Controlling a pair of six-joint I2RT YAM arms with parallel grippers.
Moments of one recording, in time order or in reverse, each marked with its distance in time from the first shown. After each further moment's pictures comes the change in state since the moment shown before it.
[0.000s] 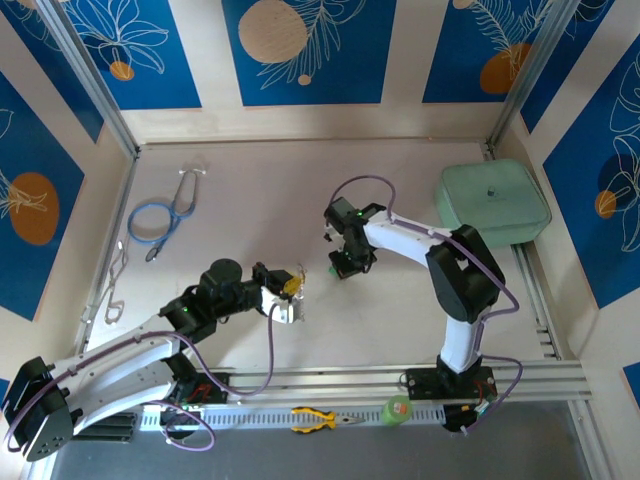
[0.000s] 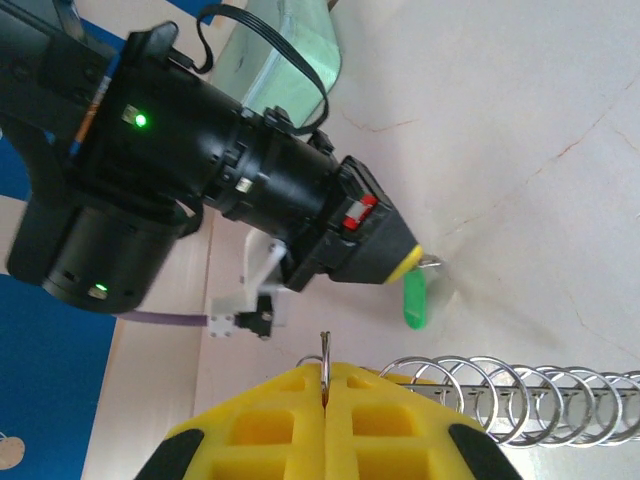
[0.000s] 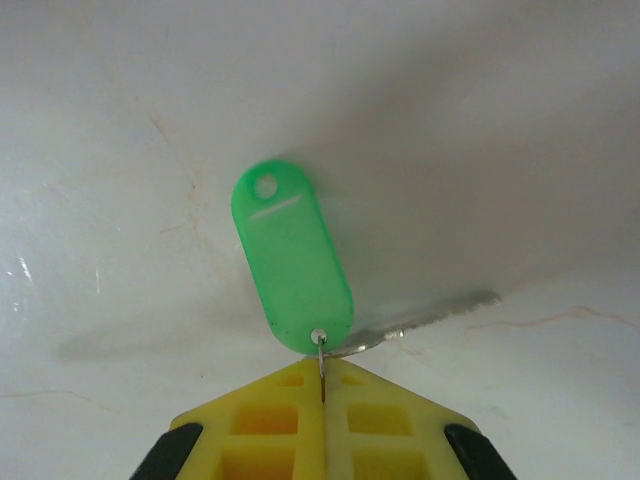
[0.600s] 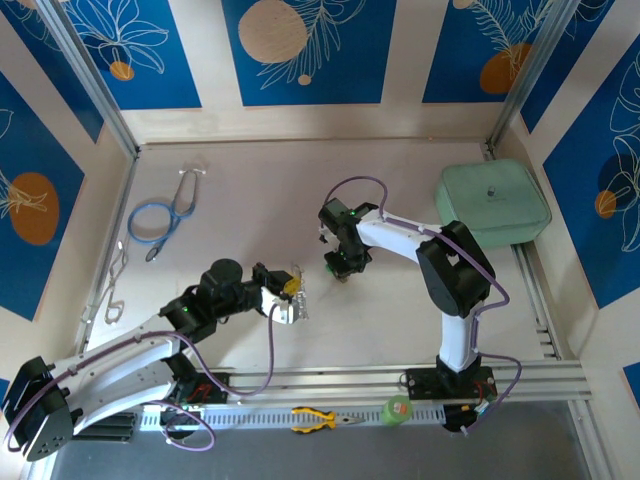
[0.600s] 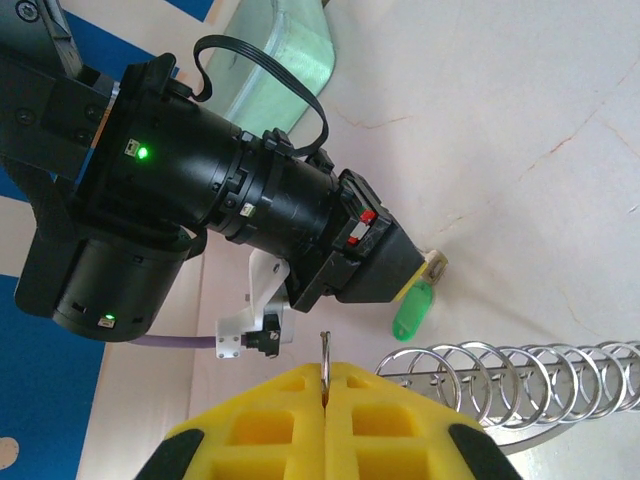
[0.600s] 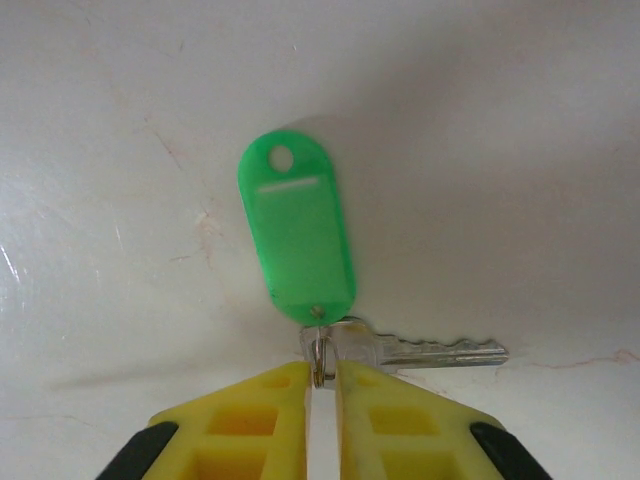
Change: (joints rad) left arm 0.000 0.002 0.000 -0.011 0.000 0.003; right arm 0.011 0.051 0.045 -0.010 -0.003 -0.006
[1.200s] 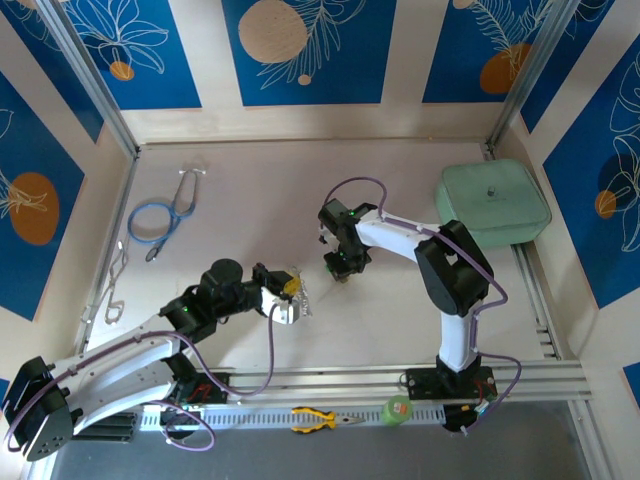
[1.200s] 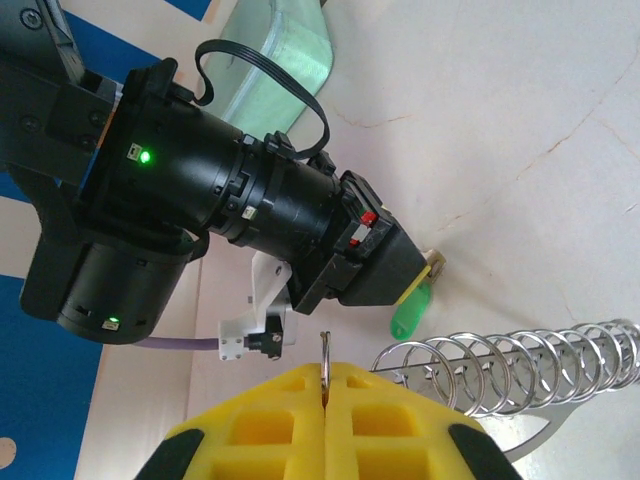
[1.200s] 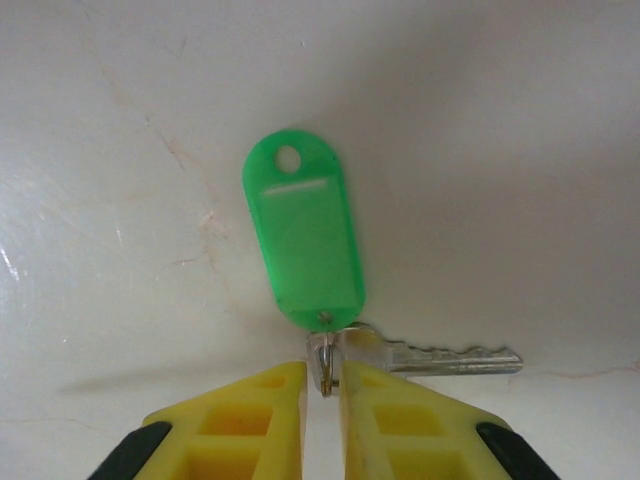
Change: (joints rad) left arm 0.000 0.000 0.001 -0.005 0.000 0.000; right arm -0.001 0.016 0.002 0.002 -0.015 0.000
